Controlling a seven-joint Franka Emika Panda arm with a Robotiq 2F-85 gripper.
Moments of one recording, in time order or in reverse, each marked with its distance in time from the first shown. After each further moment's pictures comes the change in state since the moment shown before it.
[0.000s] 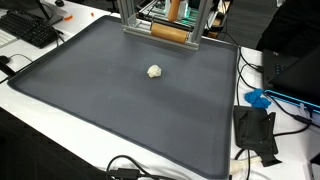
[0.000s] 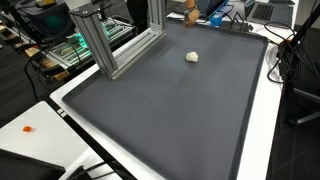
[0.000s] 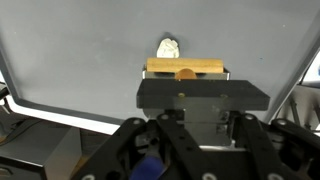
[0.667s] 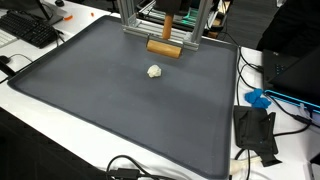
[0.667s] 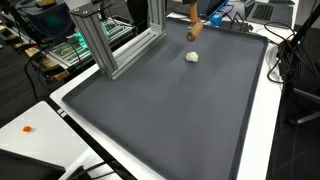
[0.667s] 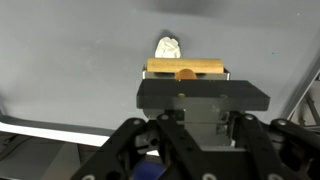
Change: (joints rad) arm -0.009 0.126 -0.044 -0.009 0.007 0.129 0.016
